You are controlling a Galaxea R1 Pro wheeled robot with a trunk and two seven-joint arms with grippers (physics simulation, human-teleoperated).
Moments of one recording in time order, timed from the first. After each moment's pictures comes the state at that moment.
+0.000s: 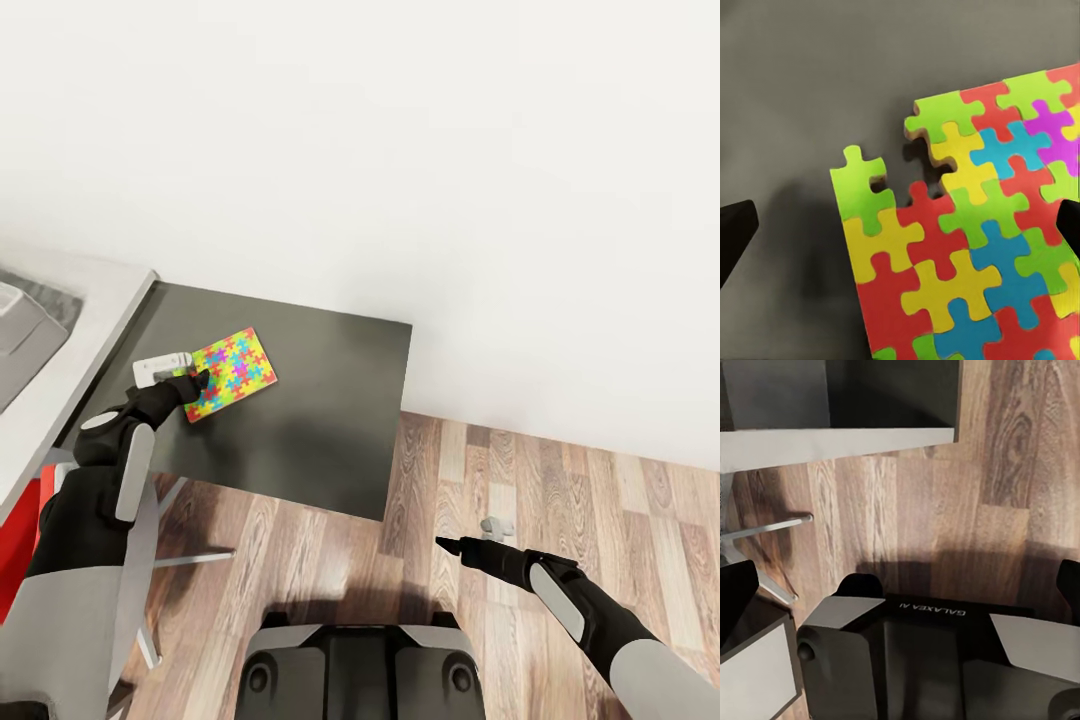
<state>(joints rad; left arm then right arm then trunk) -0.76 0.11 0.16 -1.40 0.17 0.59 0.06 -0.61 -0.24 0.34 -0.64 -0.67 0.36 0.43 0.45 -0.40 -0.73</state>
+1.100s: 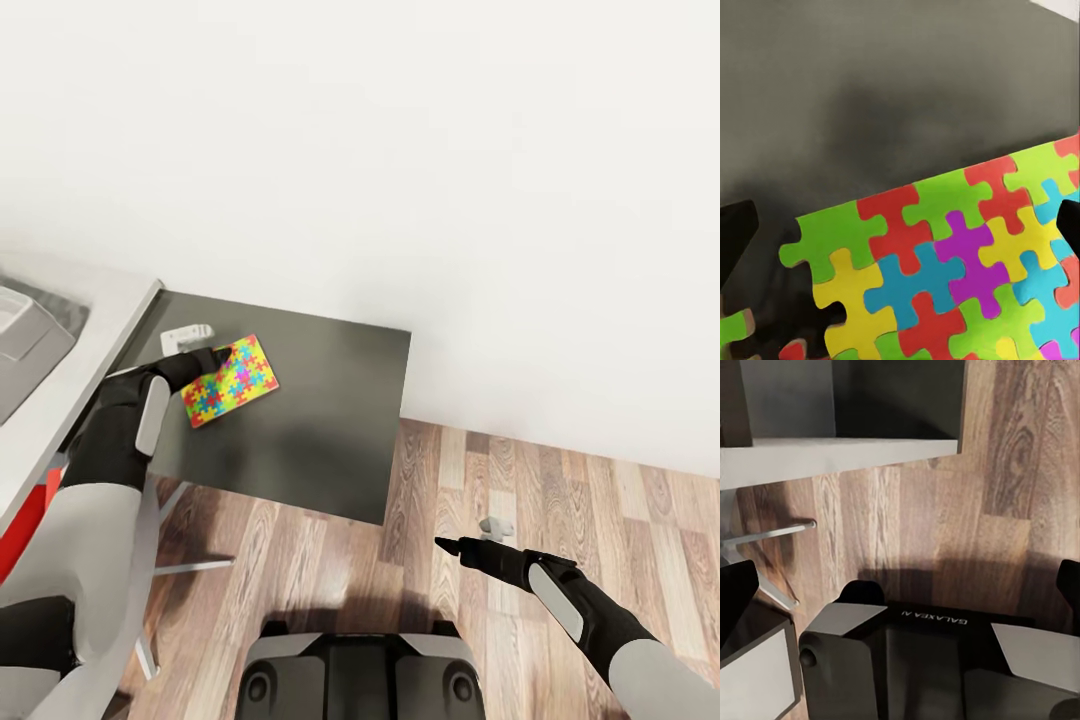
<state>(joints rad) -1.02 0.11 0.16 -1.06 0.17 0.60 -0.06 -0.61 -0.24 0.35 -0.64 -0.67 0.36 0.42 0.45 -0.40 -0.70</state>
